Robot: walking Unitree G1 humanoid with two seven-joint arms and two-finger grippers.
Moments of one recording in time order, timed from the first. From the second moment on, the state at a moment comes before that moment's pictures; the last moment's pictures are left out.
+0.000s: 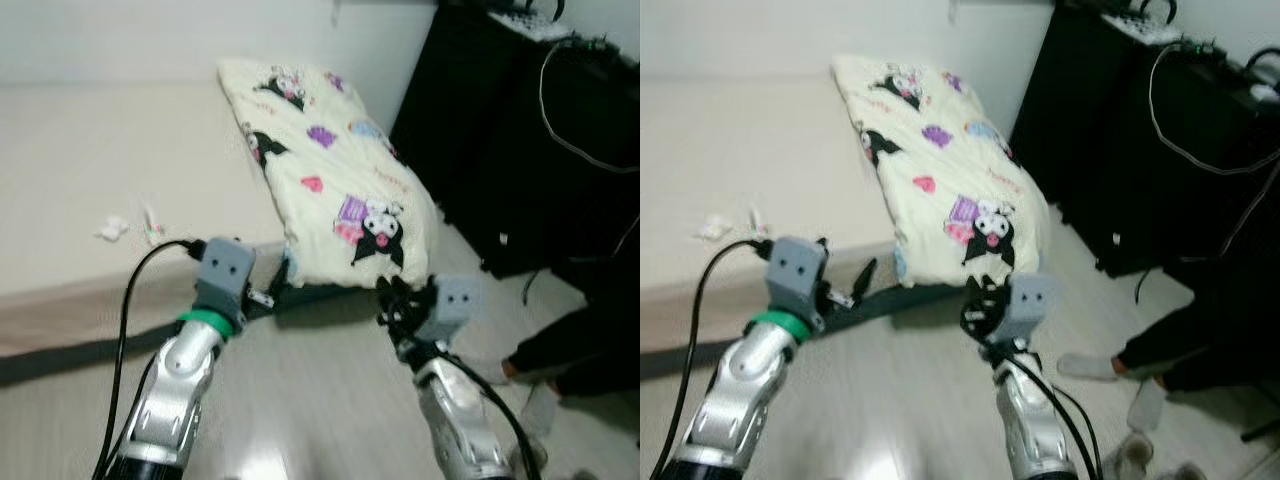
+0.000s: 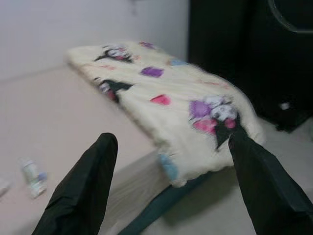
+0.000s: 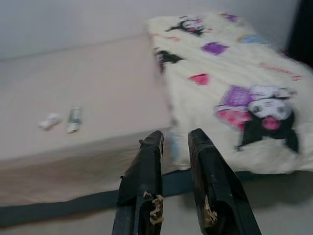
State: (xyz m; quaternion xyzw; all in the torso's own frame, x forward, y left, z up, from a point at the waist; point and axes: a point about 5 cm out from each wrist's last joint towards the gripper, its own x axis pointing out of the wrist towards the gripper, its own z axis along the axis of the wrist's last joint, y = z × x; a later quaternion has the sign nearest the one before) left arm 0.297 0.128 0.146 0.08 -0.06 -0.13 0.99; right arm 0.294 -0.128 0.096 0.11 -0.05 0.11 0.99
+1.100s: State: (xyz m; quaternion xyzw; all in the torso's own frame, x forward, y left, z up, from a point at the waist) left arm 0.299 0.145 0.125 0.12 -0.02 -0.09 0.99; right arm 0.290 -0.108 0.094 0.11 -0.05 0.16 0.98
